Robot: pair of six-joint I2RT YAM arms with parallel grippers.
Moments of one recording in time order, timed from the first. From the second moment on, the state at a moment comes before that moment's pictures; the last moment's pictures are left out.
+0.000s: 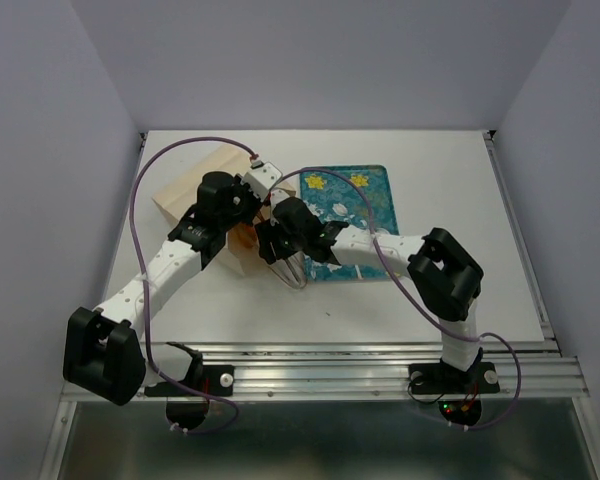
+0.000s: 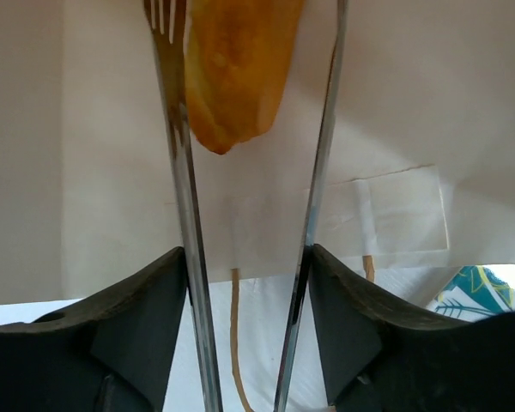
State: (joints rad) left arm -0.42 1.25 0.92 -0.05 0.13 0.39; right arm 0.92 1.96 1.39 -0.08 -0.01 0.34
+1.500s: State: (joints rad) left arm -0.43 1.30 0.96 -0.02 0.02 0.32; right arm 0.75 1.44 1.08 -0.19 -0.26 0.40
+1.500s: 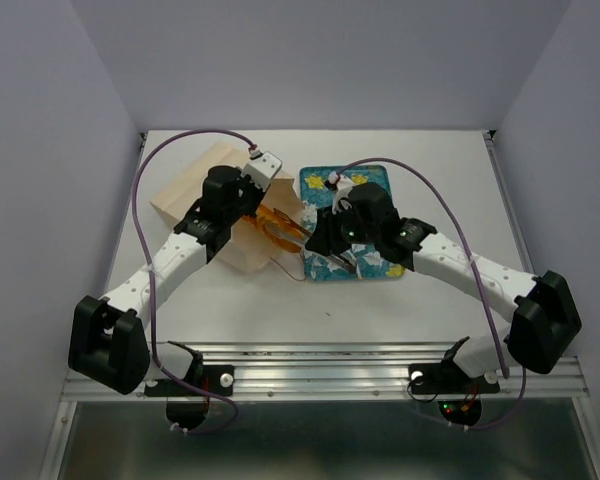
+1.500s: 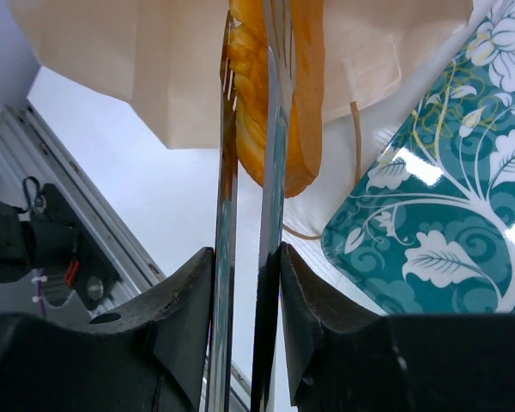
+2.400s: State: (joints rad) left arm -0.43 1.42 1.05 -0.05 -0.06 0.27; right arm 0.38 1.11 1.12 -0.72 -0.54 0.46
